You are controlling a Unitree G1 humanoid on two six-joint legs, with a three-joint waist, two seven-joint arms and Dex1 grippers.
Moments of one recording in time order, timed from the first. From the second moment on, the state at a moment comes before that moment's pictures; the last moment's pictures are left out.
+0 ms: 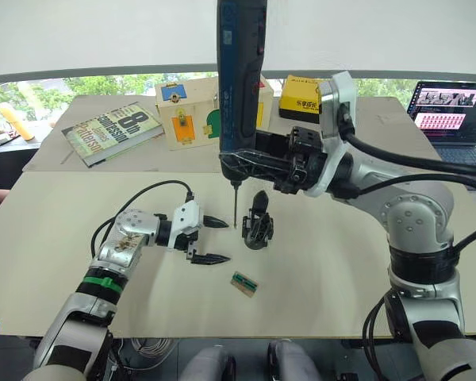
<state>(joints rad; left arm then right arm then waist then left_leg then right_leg) -0.60 0.53 -0.23 0.42 -0.23 -0.04 -1.34 -0.85 -0.47 0.03 -0.30 0.98 0.81 0.65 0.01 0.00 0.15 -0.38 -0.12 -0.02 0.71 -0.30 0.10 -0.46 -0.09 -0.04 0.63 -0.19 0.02</state>
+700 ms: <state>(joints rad) -0.70 0.41 -0.23 0.61 -0.15 -0.16 -1.36 -0.83 -0.46 0.07 -0.24 0.73 0.77 0.77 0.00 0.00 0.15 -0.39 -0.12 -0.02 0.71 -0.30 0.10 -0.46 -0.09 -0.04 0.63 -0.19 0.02</state>
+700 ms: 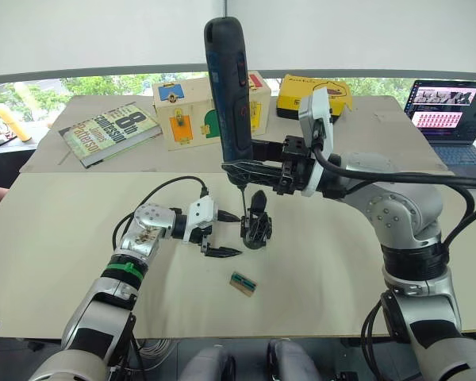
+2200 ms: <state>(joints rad) -0.73 0.40 -0.23 0.64 -0.13 -0.18 -1.36 -0.77 -0.44 0.07 -0.24 0.65 0.75 0.83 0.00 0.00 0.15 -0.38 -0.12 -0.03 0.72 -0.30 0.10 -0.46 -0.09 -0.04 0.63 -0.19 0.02</state>
